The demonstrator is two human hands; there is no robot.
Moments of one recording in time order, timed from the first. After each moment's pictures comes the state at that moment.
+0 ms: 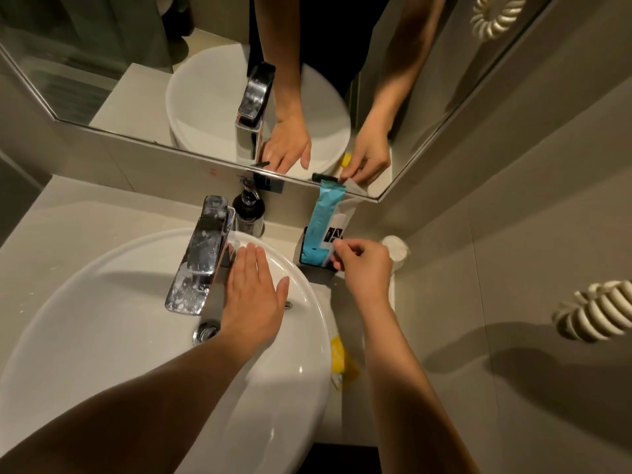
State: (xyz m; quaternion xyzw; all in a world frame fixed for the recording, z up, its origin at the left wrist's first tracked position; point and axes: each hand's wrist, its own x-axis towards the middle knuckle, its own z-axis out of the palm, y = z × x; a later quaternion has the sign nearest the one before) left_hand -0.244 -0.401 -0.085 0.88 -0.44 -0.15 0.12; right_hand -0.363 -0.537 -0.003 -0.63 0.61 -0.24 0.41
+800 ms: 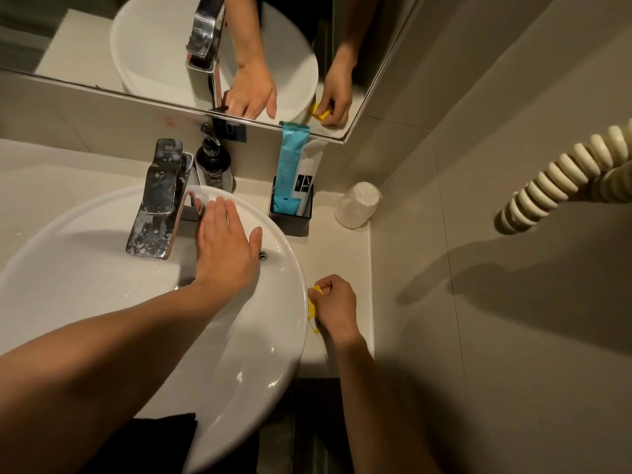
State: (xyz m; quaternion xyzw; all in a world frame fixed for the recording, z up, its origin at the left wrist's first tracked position) left_hand -0.246 -0.403 -0.086 0.88 -0.44 -0.13 0.11; right_hand -0.453 -0.437 -0.087 -0.57 0.69 -0.06 0.43
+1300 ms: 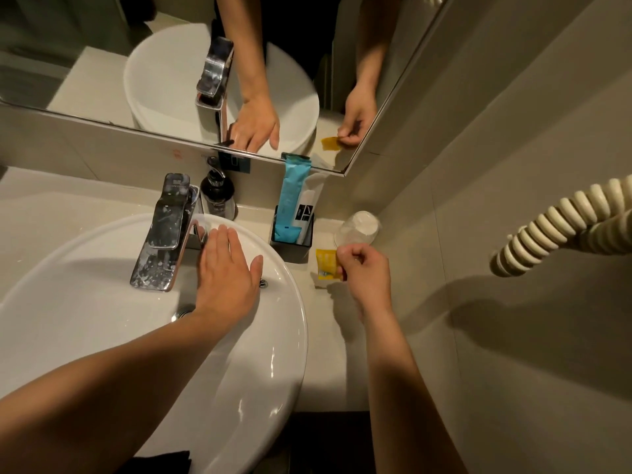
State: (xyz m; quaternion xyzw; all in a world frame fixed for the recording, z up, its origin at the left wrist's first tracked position) left_hand -0.246 -0.402 -0.080 0.88 -0.44 -0.13 0.11; right_hand -0.431 -0.509 0.001 -0.53 0.62 -0.28 0.51
